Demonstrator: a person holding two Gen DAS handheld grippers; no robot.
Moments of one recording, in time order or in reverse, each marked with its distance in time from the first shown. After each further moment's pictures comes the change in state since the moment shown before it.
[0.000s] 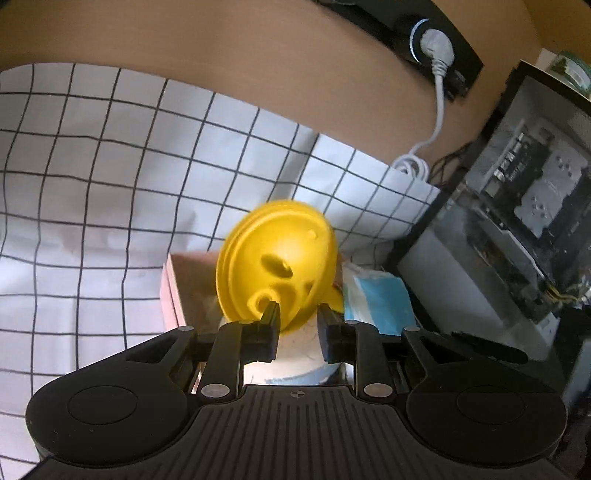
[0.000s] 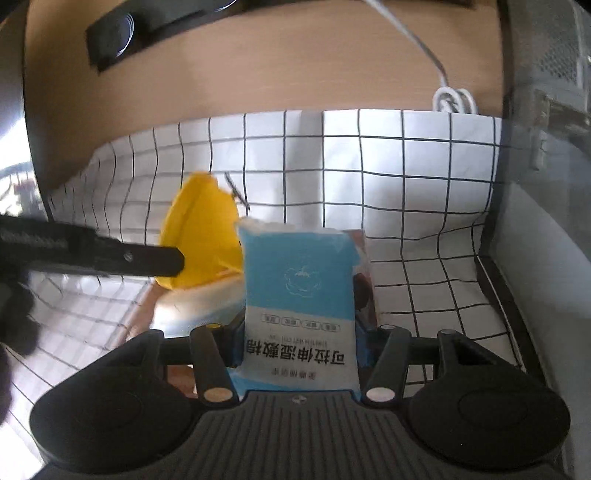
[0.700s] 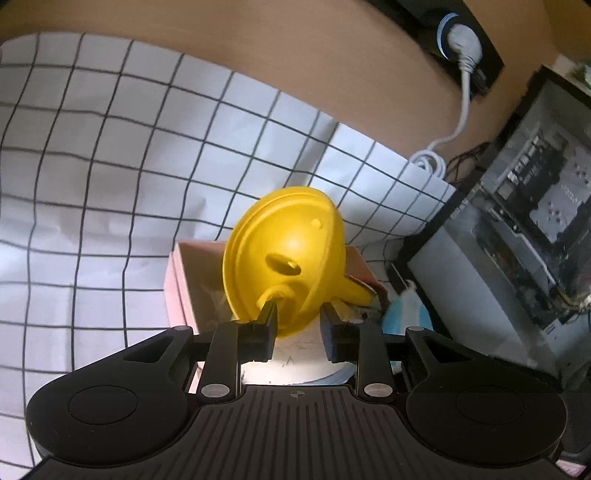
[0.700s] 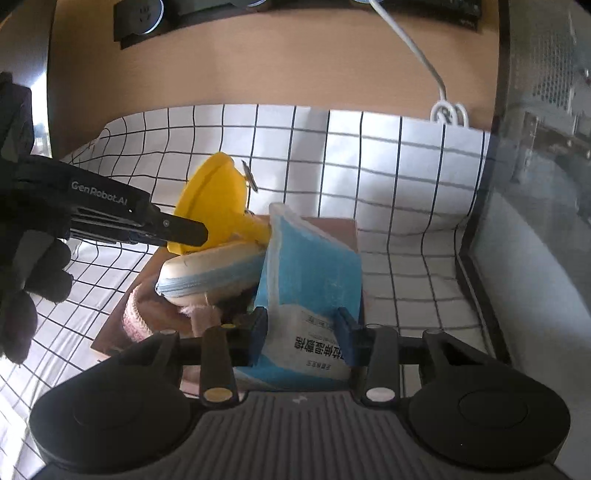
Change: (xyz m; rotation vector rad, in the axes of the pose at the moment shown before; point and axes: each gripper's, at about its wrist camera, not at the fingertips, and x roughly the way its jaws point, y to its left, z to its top) left arm 0.015 0.019 0.005 -0.056 0.031 -0.004; right arm -0.036 0.012 0.002 -0.094 0.013 -0.052
